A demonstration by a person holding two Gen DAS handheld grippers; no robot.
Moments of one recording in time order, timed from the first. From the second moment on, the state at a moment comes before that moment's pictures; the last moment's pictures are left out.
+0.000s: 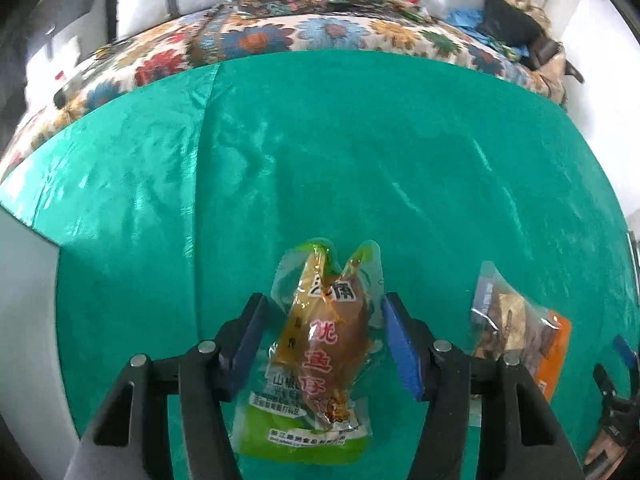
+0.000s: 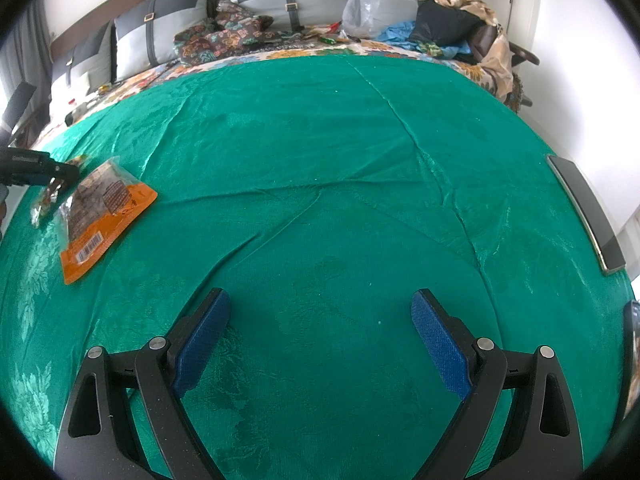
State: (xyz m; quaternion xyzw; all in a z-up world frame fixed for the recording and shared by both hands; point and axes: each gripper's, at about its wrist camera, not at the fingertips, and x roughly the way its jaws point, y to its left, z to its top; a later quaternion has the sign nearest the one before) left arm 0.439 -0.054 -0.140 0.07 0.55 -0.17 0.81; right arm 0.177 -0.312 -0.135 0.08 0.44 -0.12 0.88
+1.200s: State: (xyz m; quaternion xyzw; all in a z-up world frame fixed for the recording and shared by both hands) left arm 0.181 0.037 -0.158 0.05 0.46 -0.08 0.88; right arm 0.177 -0.312 -0.136 0.08 0.44 -0.12 0.88
